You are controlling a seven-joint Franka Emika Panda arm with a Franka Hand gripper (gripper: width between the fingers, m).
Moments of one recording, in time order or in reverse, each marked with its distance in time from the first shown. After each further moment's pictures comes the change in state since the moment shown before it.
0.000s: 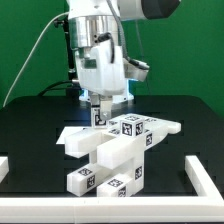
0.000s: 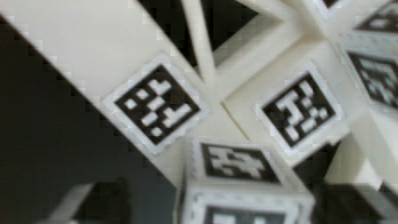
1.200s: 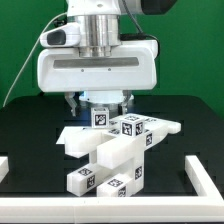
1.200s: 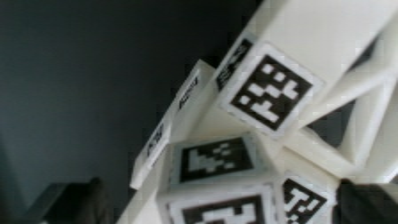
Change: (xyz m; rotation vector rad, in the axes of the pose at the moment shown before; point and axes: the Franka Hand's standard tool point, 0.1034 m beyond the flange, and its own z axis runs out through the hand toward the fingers) arm 0.004 -0.002 -0.003 -0.069 -0.063 -1.175
